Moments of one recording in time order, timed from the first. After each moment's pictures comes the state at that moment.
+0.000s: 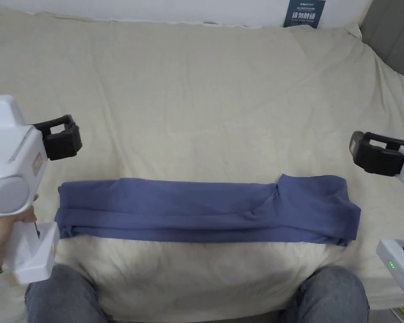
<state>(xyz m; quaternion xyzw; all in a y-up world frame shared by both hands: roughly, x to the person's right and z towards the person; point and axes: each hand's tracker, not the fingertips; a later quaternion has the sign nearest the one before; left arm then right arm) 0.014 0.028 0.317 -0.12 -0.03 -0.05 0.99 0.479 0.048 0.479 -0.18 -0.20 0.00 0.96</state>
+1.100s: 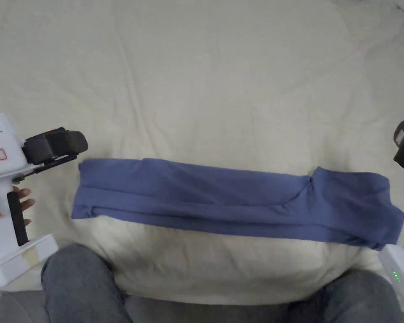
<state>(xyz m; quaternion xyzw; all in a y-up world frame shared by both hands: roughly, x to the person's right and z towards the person) -0.122 -0.092 0.221 -0.41 -0.17 0.23 0.86 0.431 0.029 0.439 -0.21 -0.18 -0.03 0.96</state>
